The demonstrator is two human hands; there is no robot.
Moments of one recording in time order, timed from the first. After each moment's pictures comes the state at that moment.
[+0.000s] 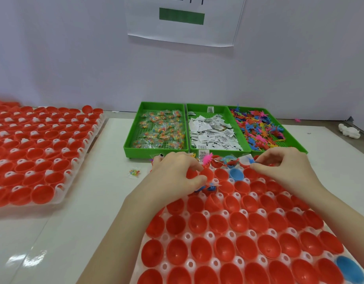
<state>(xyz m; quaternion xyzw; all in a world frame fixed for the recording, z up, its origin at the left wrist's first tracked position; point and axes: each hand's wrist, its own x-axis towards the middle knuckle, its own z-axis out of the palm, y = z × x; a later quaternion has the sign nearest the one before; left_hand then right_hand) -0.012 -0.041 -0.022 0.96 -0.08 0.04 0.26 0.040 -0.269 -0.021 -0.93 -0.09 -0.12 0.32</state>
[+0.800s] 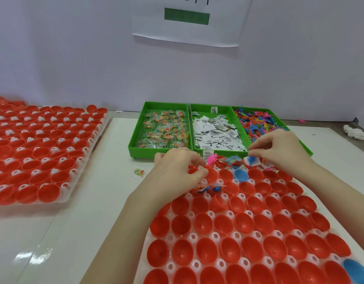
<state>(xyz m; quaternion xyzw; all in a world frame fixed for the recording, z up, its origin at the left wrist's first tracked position) -0.012 -0.036 -0.023 0.95 -0.07 0.09 0.30 0.072 -0.251 -0.001 -0.96 -0.14 -0.10 0.24</state>
